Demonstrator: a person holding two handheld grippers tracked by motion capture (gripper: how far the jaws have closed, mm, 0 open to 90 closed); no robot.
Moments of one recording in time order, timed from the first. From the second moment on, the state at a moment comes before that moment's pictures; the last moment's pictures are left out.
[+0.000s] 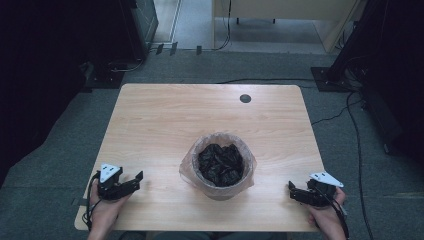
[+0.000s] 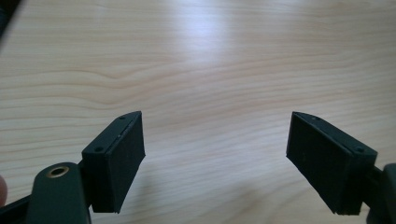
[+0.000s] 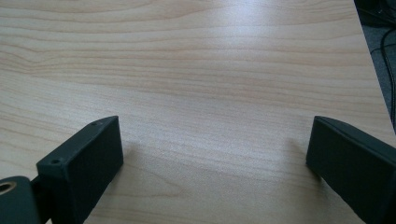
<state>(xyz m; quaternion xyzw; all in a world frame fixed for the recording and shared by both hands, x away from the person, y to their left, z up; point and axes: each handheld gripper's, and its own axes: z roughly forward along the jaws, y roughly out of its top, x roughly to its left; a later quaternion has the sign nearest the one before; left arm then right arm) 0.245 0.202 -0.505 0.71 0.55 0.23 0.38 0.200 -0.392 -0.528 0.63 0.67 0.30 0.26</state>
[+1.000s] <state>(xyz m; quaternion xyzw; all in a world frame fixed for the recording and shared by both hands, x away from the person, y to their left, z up) 0.225 0.077 -0.505 0.82 0.38 0.13 0.40 0.197 -0.385 -0.527 0.64 0.66 0.29 0.27</state>
